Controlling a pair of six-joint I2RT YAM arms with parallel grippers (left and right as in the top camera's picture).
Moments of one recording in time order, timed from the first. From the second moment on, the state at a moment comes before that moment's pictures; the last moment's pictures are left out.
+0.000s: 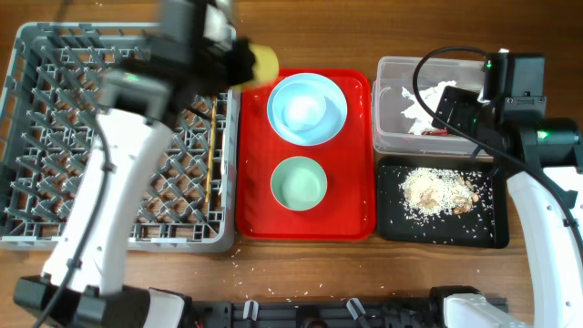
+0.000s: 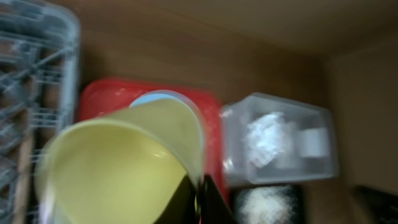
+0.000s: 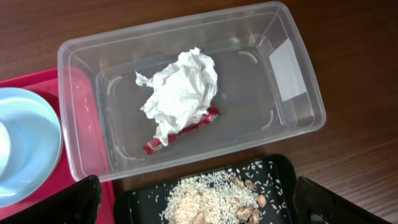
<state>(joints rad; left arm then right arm) -0.25 1.59 1.73 -0.90 0.33 -0.48 0.03 1.30 1.35 -1.01 0.24 0.25</state>
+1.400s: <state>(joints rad) 0.25 1.81 1.73 -0.87 0.79 -0.53 0.03 1.30 1.34 -1.01 0.24 0.25</state>
